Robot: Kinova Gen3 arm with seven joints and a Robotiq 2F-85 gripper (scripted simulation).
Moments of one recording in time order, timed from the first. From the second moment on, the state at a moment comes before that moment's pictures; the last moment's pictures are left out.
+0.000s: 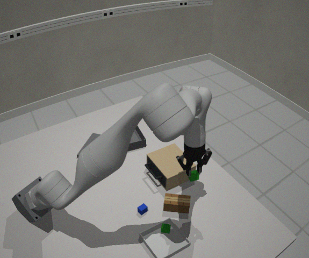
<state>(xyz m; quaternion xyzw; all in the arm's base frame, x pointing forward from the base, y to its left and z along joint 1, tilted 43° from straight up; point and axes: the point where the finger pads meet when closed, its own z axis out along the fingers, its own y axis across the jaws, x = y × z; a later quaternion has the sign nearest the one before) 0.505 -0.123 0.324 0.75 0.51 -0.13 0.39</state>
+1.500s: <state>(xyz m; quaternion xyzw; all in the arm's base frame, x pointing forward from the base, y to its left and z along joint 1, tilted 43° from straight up) 0.338 -0.244 0.347 0.87 0.32 -0.02 0.36</state>
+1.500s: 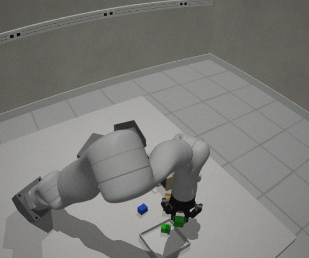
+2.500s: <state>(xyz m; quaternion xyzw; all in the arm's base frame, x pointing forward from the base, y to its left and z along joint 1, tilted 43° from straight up) 0.344 -0.252 0.336 0.87 0.32 -0.02 0.36</state>
